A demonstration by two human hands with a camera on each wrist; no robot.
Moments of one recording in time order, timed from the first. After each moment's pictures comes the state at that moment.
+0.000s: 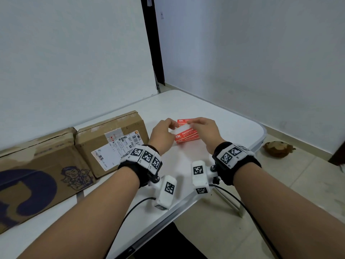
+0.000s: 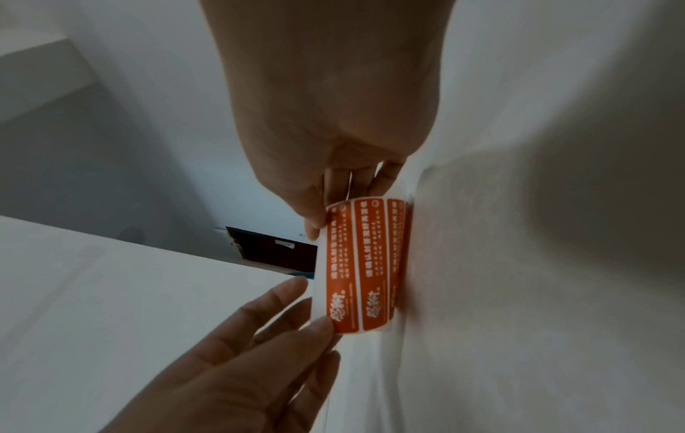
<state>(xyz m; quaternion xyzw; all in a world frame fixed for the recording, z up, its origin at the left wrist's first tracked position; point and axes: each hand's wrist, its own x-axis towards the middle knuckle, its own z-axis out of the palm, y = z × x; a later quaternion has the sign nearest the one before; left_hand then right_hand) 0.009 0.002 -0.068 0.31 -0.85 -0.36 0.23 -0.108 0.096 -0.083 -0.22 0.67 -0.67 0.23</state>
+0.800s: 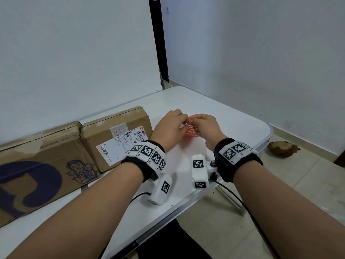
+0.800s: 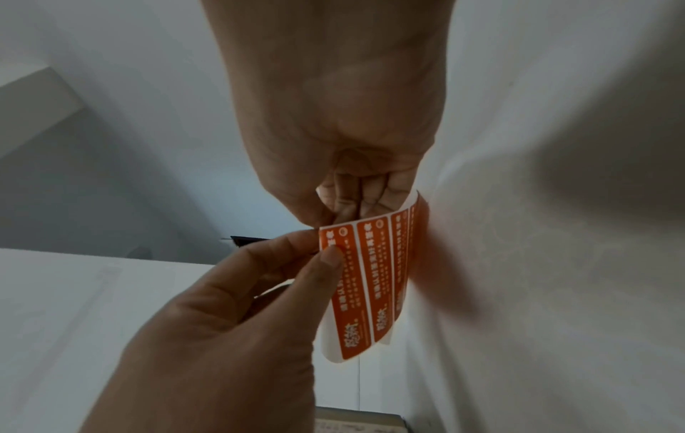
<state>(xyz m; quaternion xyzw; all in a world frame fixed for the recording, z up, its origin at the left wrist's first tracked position) 0.011 0.004 -0.059 0.15 -0.95 -0.12 0.26 -0.093 0.089 -0.071 -0.21 0.64 -0.69 0.28</state>
